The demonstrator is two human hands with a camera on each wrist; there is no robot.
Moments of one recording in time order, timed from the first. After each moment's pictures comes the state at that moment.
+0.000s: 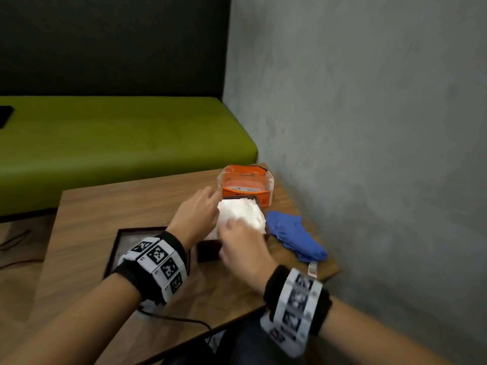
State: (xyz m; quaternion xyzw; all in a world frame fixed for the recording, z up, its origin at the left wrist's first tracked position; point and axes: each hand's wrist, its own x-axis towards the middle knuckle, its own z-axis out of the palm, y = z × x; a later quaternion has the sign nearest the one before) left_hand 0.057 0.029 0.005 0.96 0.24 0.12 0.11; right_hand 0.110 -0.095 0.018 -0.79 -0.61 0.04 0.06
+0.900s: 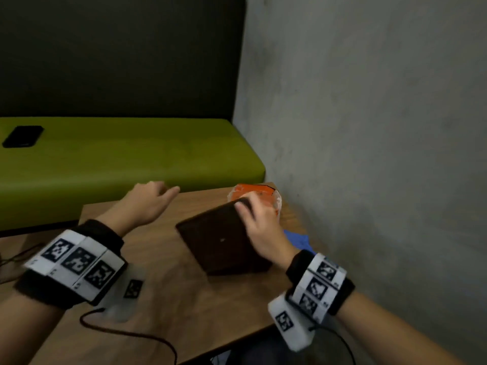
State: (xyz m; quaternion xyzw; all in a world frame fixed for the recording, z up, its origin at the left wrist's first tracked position) left_hand -0.022 0.087 0.076 0.86 0.42 0.10 0.26; right_hand 0.133 -0.081 0.065 -0.71 -0.56 0.09 0.43
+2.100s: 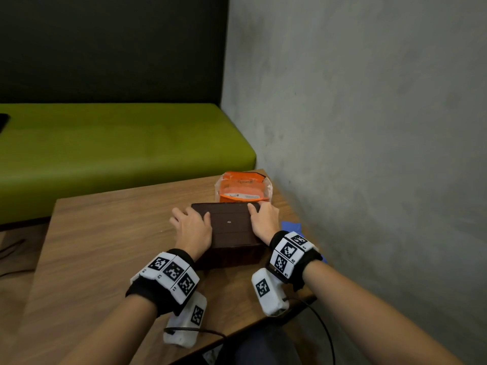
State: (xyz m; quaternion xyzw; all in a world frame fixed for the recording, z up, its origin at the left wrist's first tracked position) left_hand 0.075 0.020 -0.019 0.77 0.53 0.13 0.34; right_hand 0.201 -0.051 -0.013 -0.90 -0.29 0.12 0.30
